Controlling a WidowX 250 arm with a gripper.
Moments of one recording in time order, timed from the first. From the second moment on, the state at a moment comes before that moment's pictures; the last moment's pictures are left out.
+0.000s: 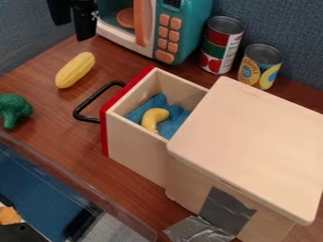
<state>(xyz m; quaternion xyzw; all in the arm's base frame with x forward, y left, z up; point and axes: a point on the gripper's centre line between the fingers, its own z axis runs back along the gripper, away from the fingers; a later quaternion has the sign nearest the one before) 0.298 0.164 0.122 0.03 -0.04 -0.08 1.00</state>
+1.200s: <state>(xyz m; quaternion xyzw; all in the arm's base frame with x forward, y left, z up) 0.316 0.062 0.127 0.06 -0.05 -0.12 0.99</state>
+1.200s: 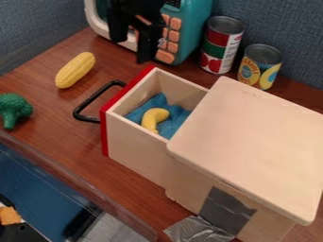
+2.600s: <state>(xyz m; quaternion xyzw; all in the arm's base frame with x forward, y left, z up) 0.283 -0.018 0.089 0.10 -0.03 -0.14 0.98</state>
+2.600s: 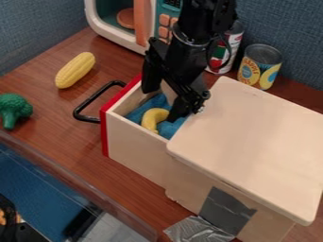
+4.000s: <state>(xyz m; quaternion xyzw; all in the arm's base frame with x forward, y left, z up) 0.260 0.009 0.081 0.06 -0.09 0.07 0.99</state>
